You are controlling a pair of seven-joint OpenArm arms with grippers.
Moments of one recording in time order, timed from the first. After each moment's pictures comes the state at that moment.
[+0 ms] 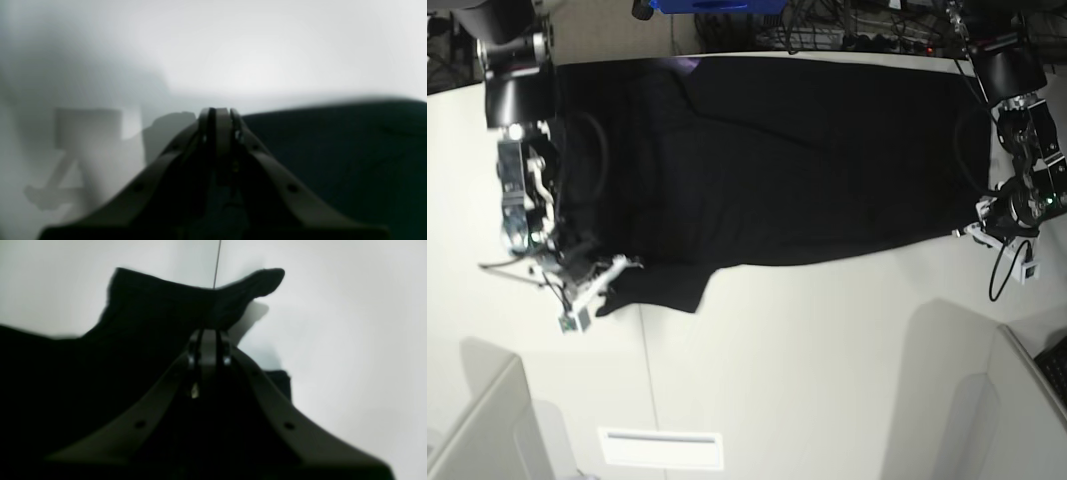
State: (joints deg) left arm -2.5 -25.0 -23.5 83.7 -31.0 -7.4 64.6; right arm 11.1 17.2 -5.0 84.3 25.1 4.7 -51.3
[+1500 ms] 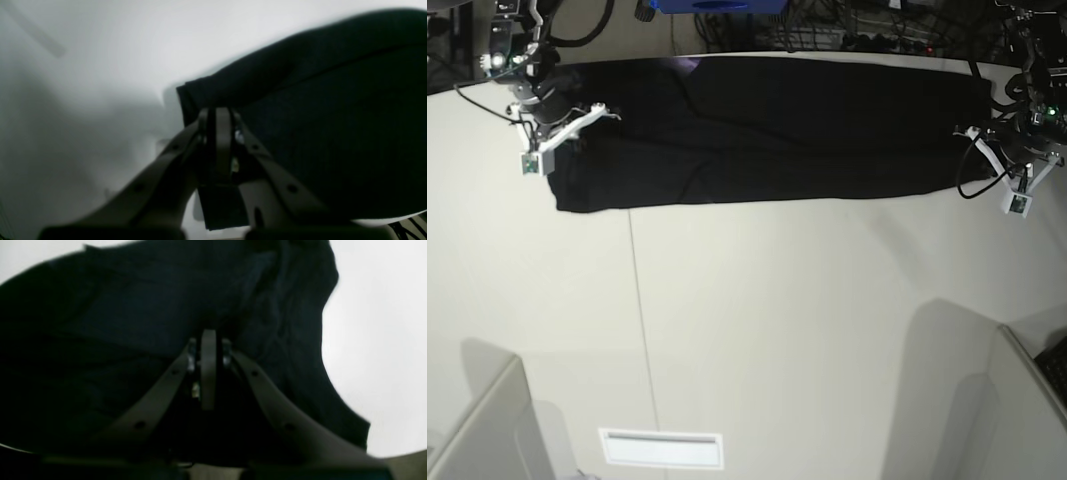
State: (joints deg) left arm 23.2 -29.5 -26.7 107.0 -30.9 -18.5 64.3; right arm -30.9 8.8 13.7 114.8 24.9 4.8 -50.3
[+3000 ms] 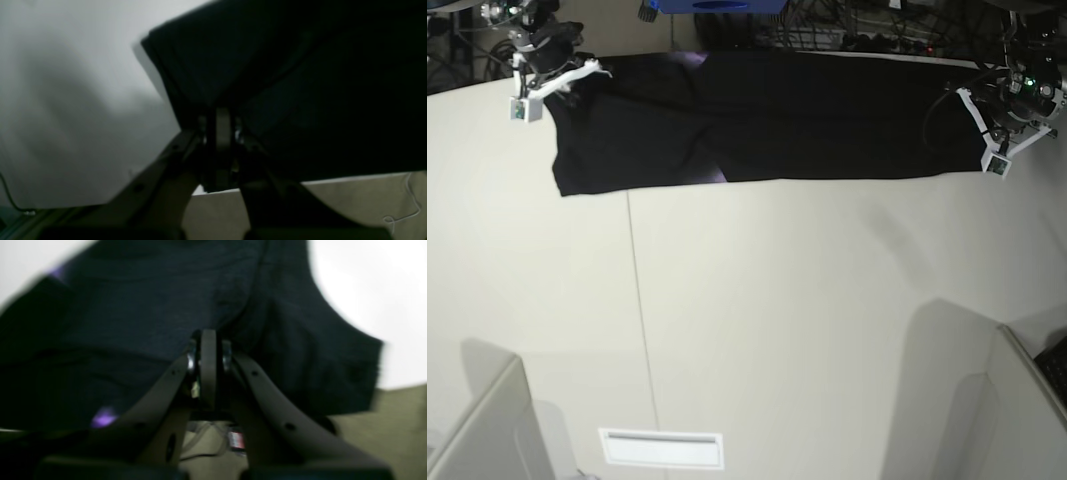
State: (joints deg) left arm 31.6 -29.3 -22.7 109.9 -20.2 -18.9 63.6; right arm -43.3 5.3 18.9 113.6 32.2 8.3 -39.7
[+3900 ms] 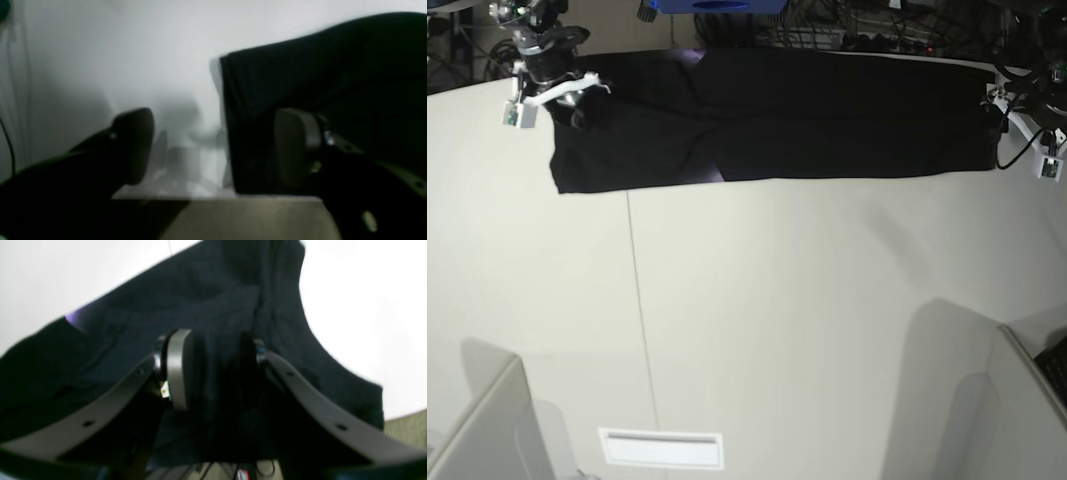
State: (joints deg) left arm 28.6 -20.4 -45.3 110.3 -26.6 -31.6 63.8; right arm -42.3 2.8 18.9 113.7 32.1 8.4 -29.6
